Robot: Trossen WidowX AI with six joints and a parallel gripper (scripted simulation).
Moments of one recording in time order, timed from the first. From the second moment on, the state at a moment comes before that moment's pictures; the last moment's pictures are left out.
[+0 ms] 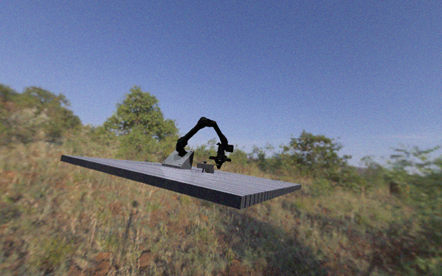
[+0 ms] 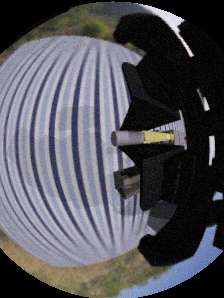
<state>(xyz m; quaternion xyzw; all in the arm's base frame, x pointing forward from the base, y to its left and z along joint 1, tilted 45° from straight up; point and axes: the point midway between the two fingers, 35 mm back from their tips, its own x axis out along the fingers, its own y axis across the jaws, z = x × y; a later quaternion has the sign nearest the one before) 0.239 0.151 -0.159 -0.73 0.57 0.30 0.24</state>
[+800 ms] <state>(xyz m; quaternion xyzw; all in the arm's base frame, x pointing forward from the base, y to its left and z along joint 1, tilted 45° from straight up) 0.237 0.155 -0.151 -0.73 0.57 0.30 0.24</state>
